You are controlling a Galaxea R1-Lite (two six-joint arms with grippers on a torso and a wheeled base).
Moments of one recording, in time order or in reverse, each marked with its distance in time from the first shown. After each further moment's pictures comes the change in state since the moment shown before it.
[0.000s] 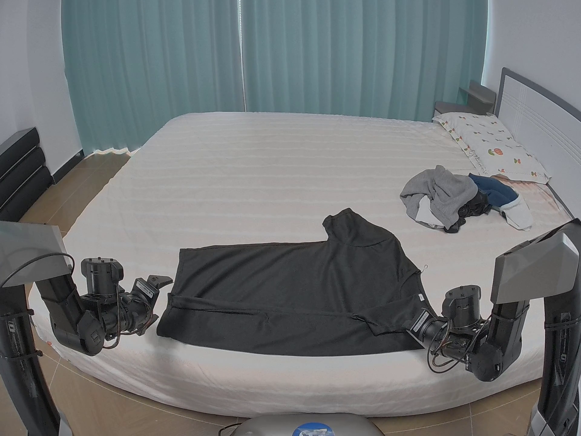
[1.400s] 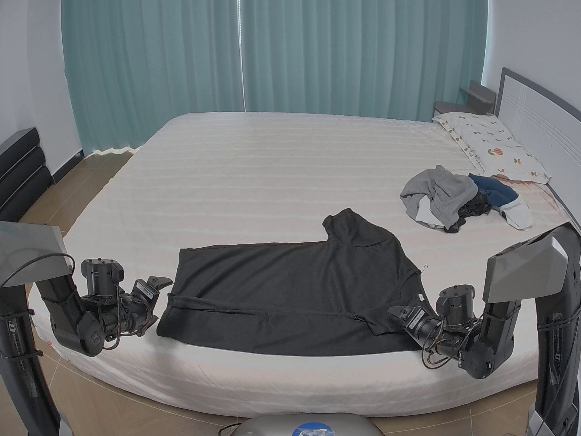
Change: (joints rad) left arm -0.003 0.003 0.005 -0.001 0.007 0.005; right arm -0.011 0.078 -0.083 0.007 -0.005 0.017
